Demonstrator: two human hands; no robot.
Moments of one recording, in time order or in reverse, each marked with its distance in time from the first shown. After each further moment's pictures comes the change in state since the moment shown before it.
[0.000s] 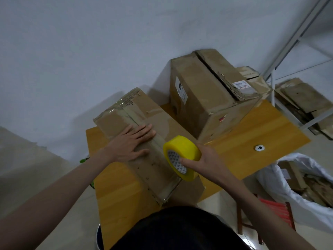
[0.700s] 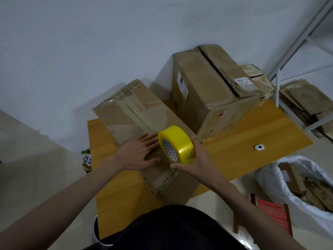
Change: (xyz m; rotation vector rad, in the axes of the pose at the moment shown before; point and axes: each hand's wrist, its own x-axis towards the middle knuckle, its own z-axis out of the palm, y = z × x) left_hand -0.006 0.072 0.014 -0.030 -0.013 0.045; right_hand -0.016 0.027 0.020 0.114 -0.016 -0.014
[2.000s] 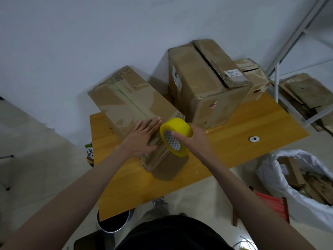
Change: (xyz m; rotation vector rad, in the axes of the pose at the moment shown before) left_hand 0.014 0.045 -0.008 -0.024 -0.014 -0.237; right_hand 0.003 0.008 -0.023 0.102 0.131 -0.014
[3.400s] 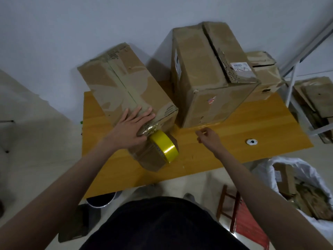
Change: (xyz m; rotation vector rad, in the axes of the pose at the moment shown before) left_hand 0.004 0.029 0.005 -0.086 0.058 -0.149; right_hand 0.073 0.148 -0.067 -0.162 -0.134 0.383
